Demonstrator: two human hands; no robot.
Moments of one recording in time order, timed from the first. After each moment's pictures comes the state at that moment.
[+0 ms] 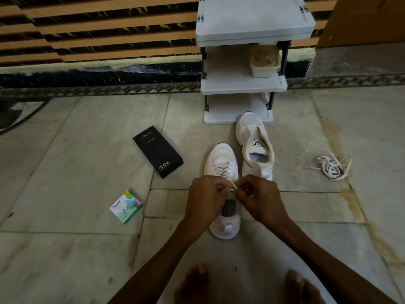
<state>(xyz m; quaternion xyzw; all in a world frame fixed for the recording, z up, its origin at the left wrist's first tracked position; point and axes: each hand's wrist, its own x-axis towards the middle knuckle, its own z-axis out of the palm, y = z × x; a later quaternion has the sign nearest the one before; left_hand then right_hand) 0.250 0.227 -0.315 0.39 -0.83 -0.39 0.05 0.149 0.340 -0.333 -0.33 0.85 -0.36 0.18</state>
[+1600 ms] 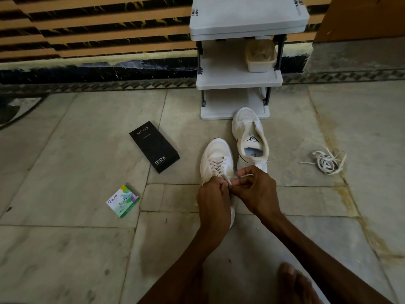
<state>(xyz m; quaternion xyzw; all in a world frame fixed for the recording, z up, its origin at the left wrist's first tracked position) 0.242 0.280 -0.320 0.49 -0.75 -0.44 0.06 0.150 0.341 -0.341 -0.20 0.80 -0.51 0.24</state>
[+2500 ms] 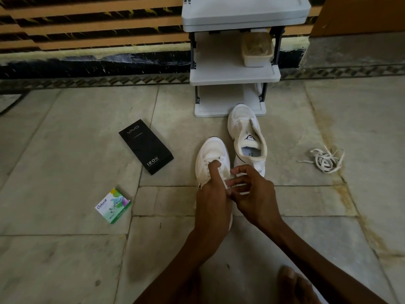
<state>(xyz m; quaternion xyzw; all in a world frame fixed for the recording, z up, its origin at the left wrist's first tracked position) 0.228 0.271 -0.309 0.45 -0.83 -0.32 -0.05 0.156 0.344 -0.341 -0.29 0.81 -0.47 0.19</state>
